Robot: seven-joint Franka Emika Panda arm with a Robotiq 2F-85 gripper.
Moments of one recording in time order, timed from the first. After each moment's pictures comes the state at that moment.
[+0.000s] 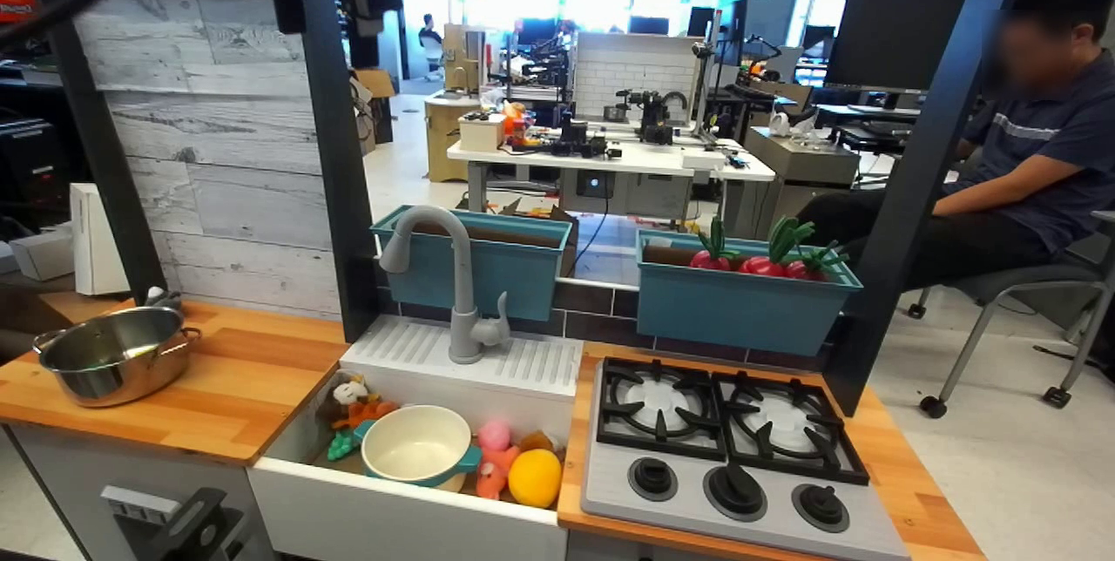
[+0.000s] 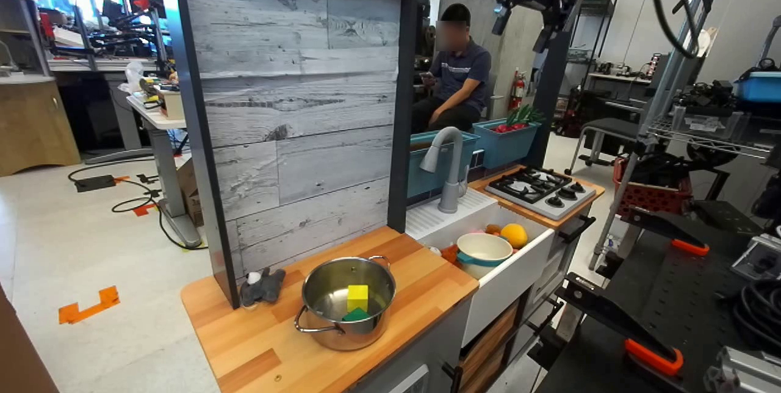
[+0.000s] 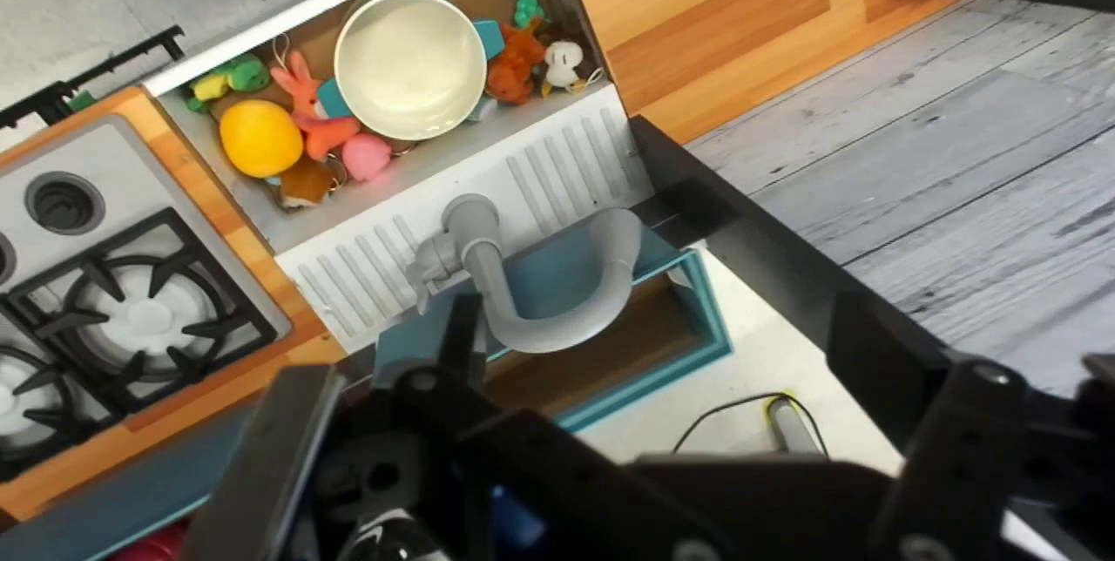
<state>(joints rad) -0.06 0.13 -0.12 -2.12 0.28 2.39 0.03</state>
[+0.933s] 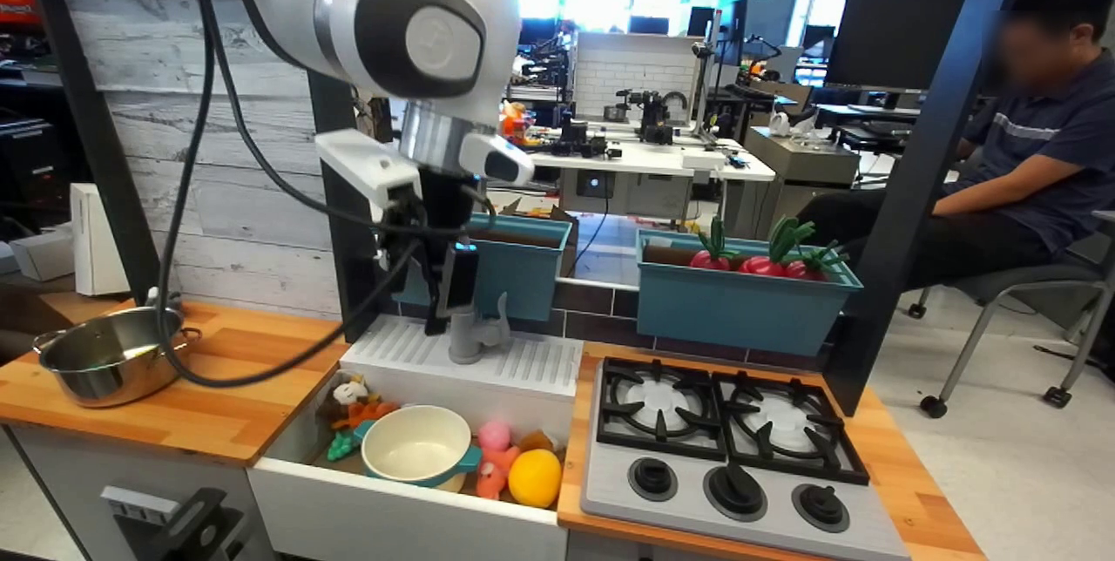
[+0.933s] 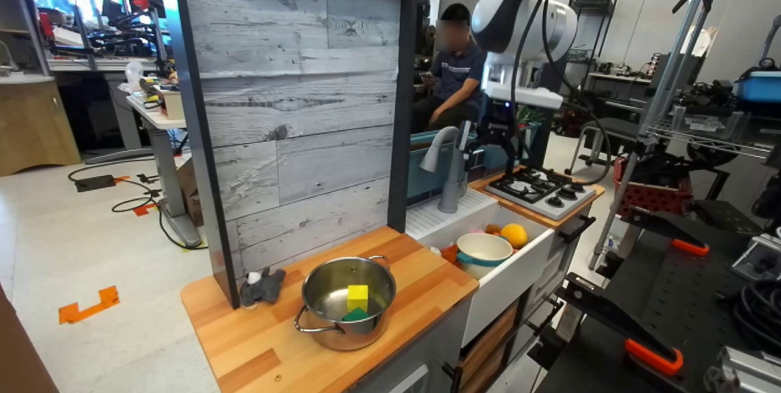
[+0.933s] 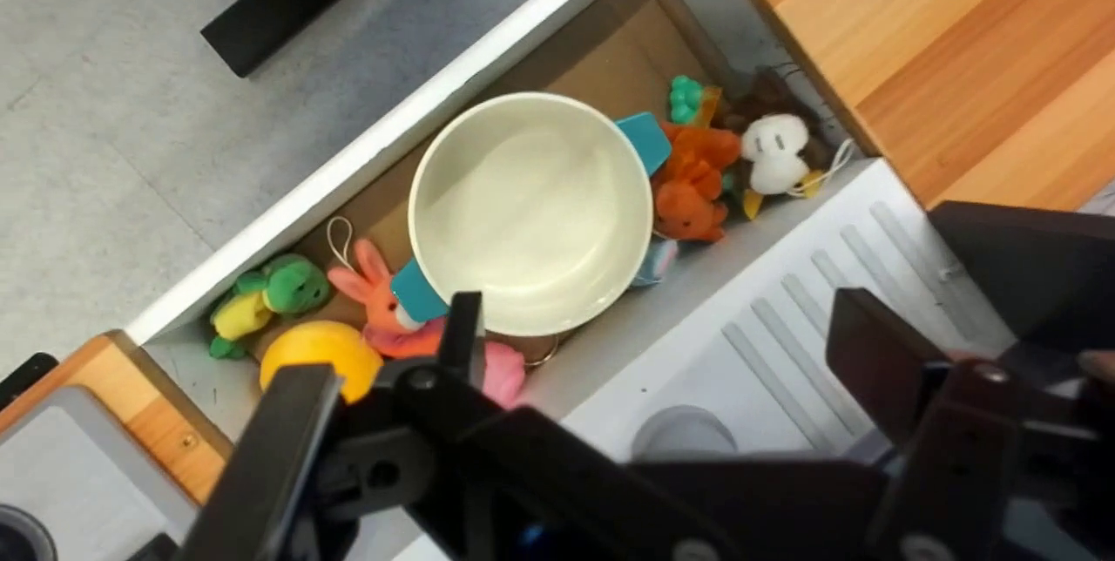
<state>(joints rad) -0.14 0.87 -0.10 -1.59 0.29 2.24 0.22</state>
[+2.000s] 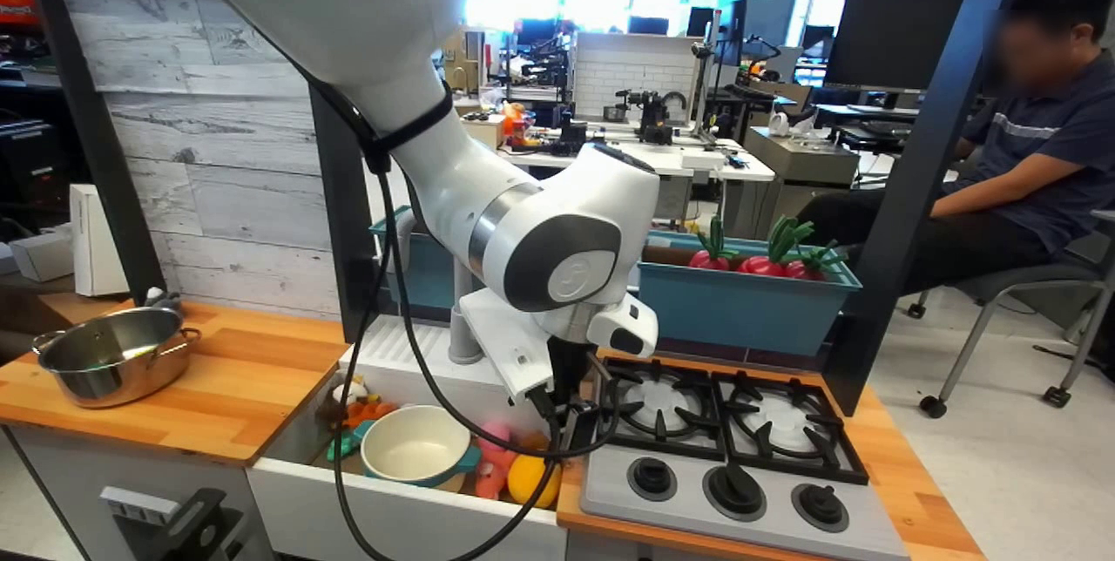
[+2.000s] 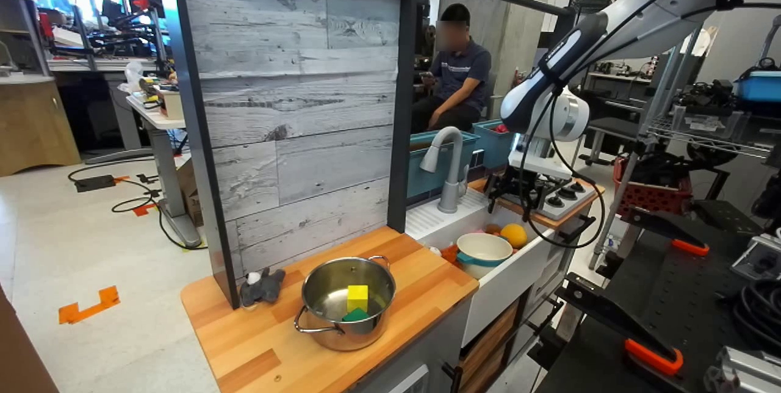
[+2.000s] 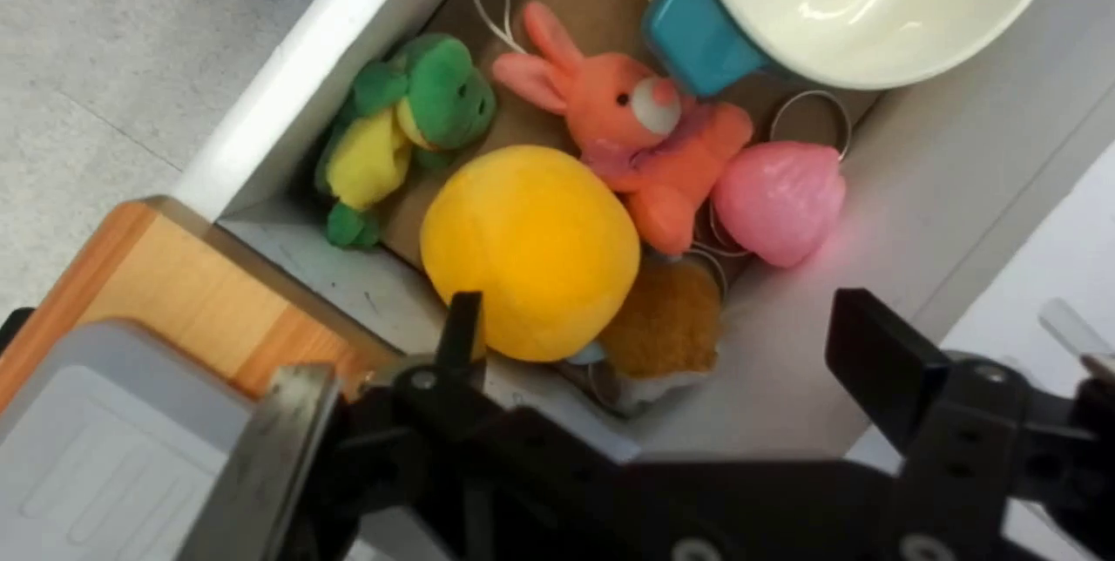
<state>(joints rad) -0.39 1.29 -0.05 -1.23 0.30 2.39 0.20</state>
